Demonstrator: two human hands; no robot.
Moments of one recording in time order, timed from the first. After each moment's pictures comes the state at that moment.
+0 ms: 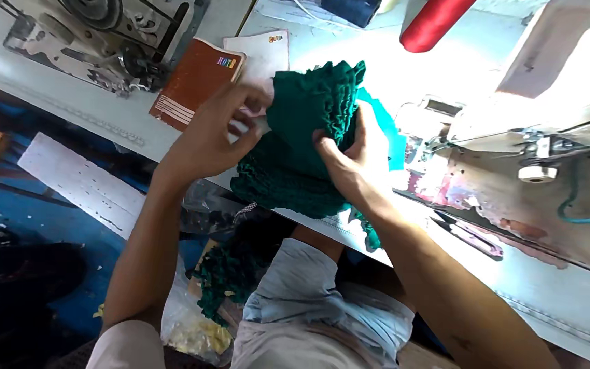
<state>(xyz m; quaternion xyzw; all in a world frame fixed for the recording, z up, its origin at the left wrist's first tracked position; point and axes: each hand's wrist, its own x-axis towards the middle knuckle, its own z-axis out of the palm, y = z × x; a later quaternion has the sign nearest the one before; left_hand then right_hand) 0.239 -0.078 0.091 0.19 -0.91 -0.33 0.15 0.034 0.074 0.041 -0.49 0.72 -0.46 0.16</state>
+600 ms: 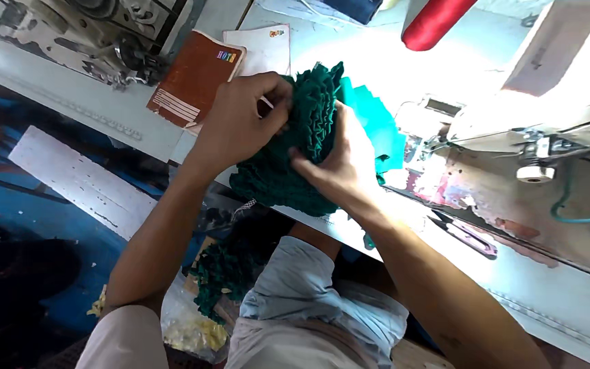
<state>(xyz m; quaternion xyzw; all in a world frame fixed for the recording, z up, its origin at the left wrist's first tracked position) 0.202 -0.062 0.099 0.24 -0.86 -0.39 0.22 0.047 0.073 0.042 -0.54 0.75 -0.36 0.11</state>
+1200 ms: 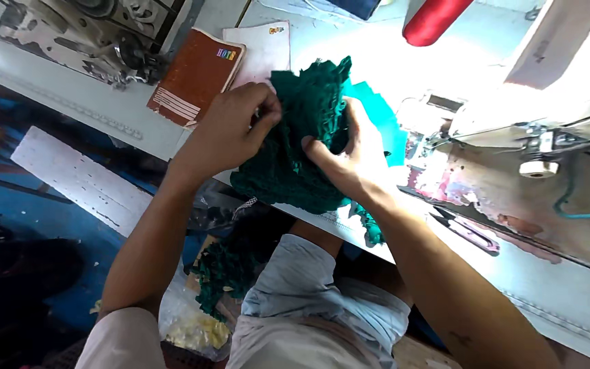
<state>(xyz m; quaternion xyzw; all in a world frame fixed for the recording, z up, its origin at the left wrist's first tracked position) 0.221 -0.064 0.096 0.21 -0.93 -0.27 0.15 0.035 0.075 0.049 -0.51 0.73 -0.41 0.21</state>
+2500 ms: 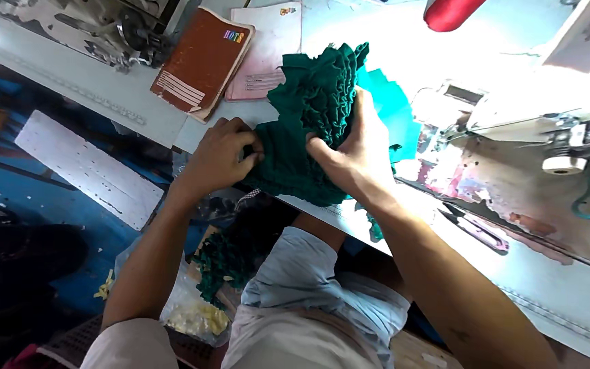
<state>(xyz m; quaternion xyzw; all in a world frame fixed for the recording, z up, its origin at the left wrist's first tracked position) 0.266 -0.053 0.035 0.27 -0.93 -0.23 0.07 0.042 0.075 0.038 -0.52 0.75 -0.38 0.16</state>
